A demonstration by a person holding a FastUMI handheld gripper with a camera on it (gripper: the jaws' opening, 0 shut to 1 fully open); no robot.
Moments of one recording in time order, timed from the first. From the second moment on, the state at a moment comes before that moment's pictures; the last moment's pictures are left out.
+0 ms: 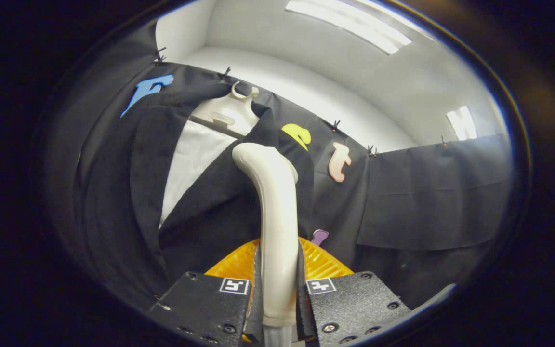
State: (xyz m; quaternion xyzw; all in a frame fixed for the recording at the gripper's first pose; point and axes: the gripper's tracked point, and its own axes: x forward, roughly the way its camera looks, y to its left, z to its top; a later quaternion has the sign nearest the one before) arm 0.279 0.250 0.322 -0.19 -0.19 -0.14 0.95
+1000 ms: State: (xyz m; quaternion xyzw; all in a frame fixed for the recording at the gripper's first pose) arm 0.292 0.246 0.191 -0.27 -0.13 -0.16 0.94
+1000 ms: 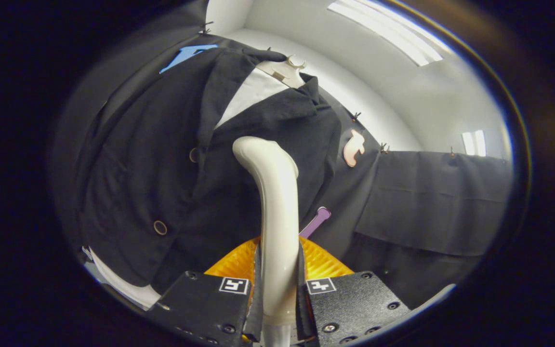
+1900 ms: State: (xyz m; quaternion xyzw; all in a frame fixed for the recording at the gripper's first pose) arm 0.291 0.226 0.074 -0.27 -0.04 -0.14 0.95
